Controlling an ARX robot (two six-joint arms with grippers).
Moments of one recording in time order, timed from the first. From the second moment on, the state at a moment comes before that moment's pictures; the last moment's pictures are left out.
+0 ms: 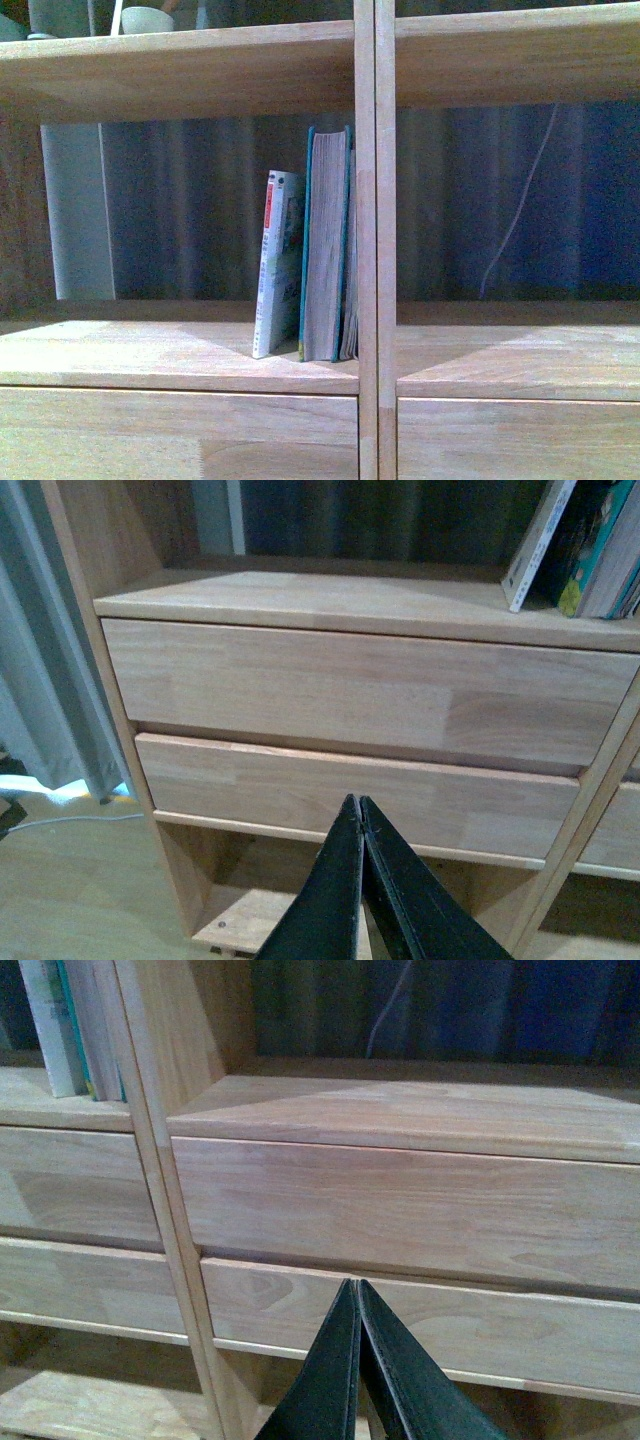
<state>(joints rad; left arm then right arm) 0.00 0.02 0.01 0.01 0.00 0.00 0.00 0.01 0.01 0.00 0.00 0.01</state>
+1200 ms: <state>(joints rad) 0.00 0.01 0.01 0.00 0.00 0.00 0.00 0.01 0.01 0.00 0.00 0.00</state>
